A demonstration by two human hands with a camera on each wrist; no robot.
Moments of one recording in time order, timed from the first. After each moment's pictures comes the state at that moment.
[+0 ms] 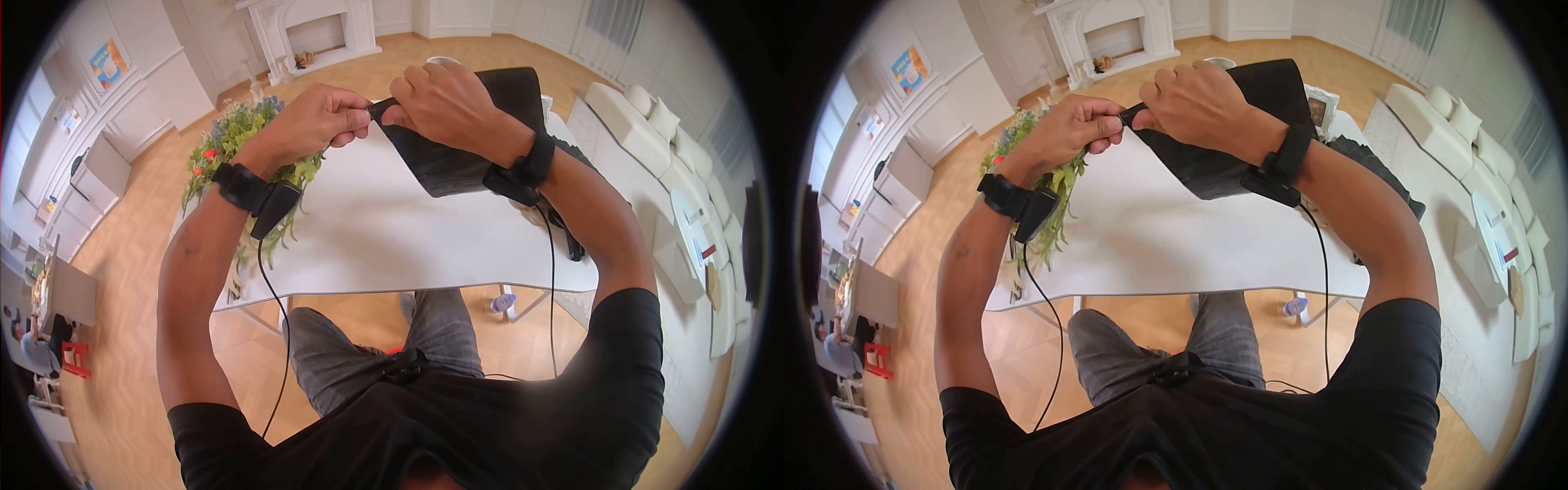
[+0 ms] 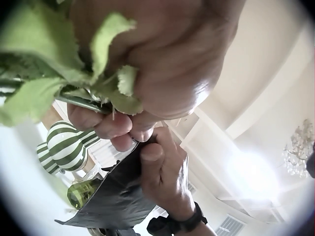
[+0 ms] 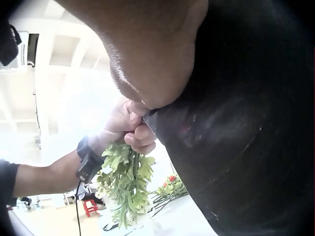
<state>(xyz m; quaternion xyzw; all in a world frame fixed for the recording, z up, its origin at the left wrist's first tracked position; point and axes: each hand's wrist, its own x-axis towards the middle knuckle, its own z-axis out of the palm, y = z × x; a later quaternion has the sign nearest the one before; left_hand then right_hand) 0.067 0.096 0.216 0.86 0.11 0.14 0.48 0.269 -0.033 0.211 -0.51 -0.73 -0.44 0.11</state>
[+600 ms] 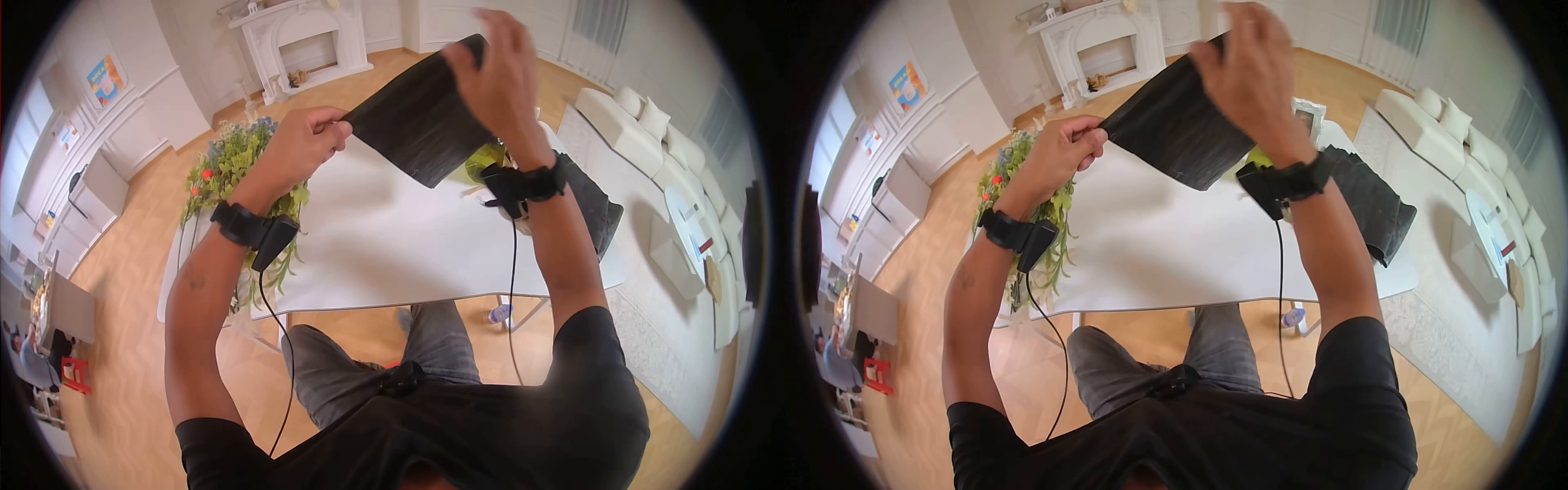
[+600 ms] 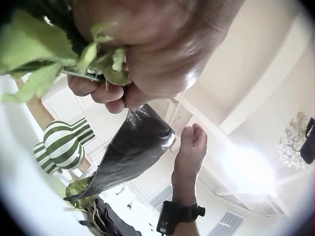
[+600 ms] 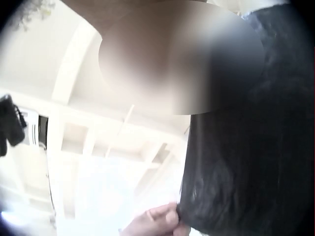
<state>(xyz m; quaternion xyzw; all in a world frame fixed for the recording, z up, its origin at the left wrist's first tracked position) 0.067 0.078 0.216 0.84 0.19 0.26 0.43 0.317 -0.053 0.252 -0.48 -0.54 -0.56 0.40</state>
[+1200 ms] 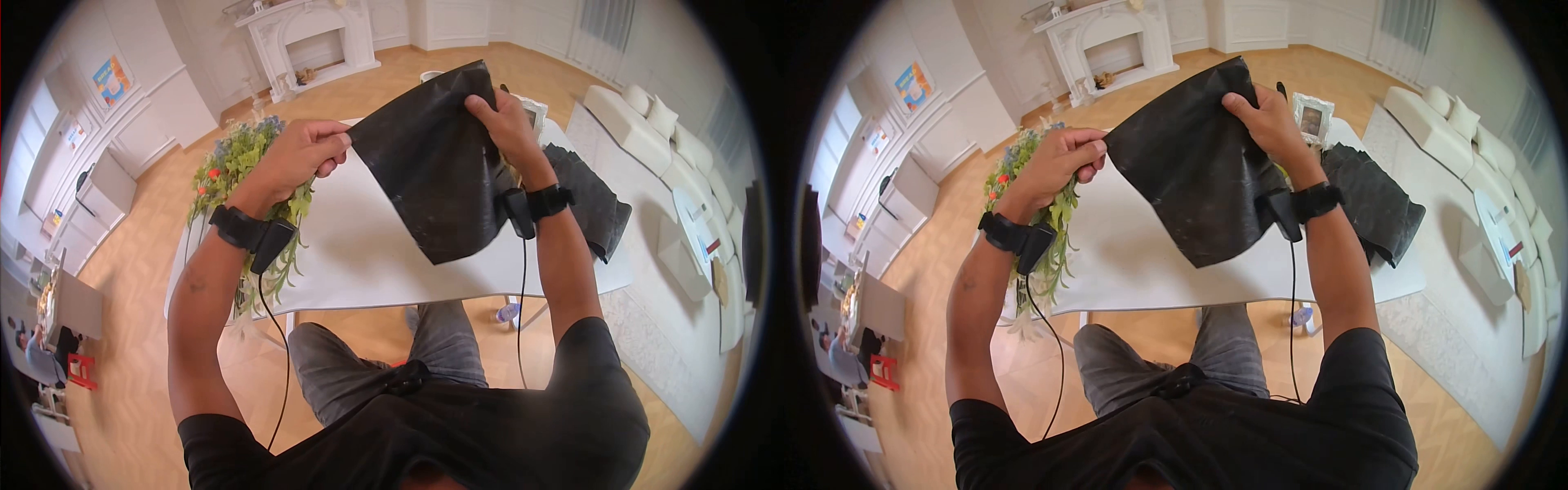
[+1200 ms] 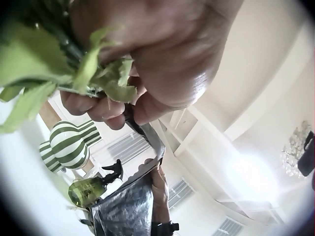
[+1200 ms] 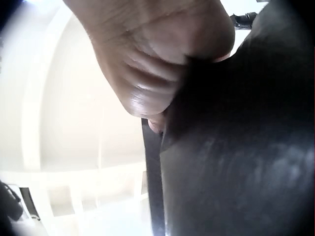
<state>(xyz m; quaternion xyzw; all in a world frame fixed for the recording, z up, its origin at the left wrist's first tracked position) 0.056 0.086 0.212 0.81 0.19 0.20 0.52 0.338 -0.079 0.190 -0.60 -0.51 0.15 0.60</state>
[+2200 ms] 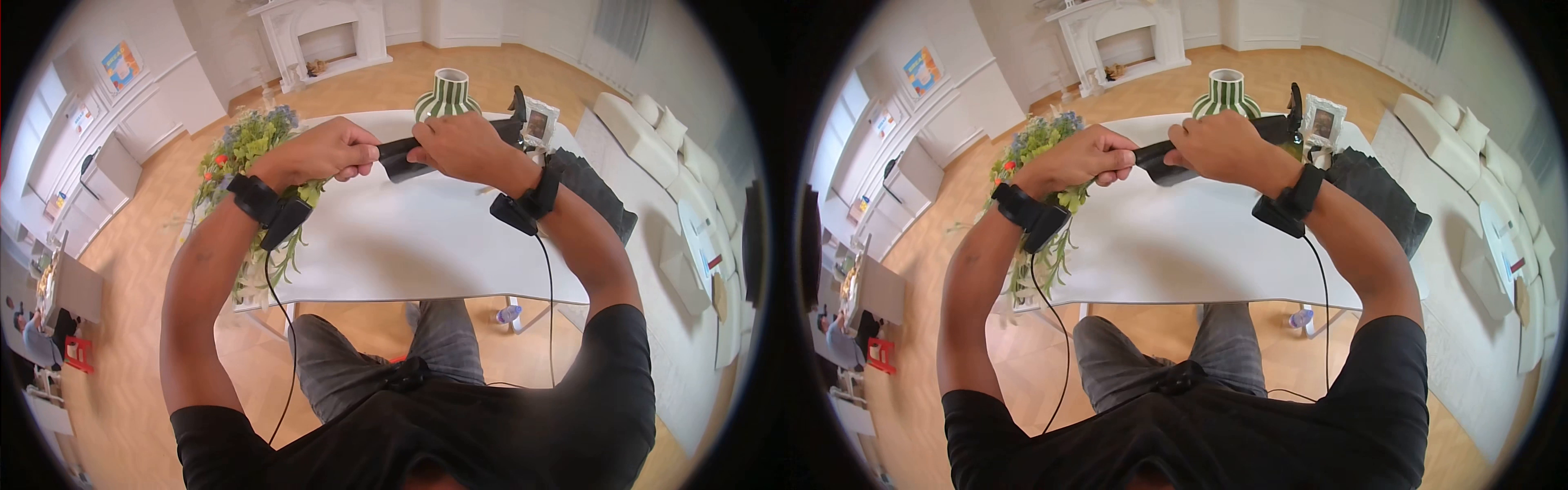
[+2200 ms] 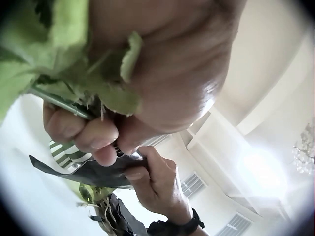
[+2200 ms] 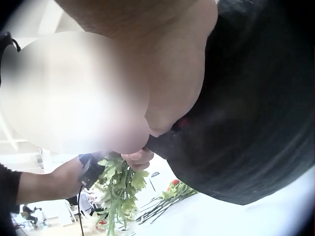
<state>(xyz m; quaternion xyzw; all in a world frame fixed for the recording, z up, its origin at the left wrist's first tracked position) 0.067 0.092 0.209 0.86 0.12 0.03 0.50 0.281 -0.048 0.183 -0.53 -0.77 -0.33 0.08</state>
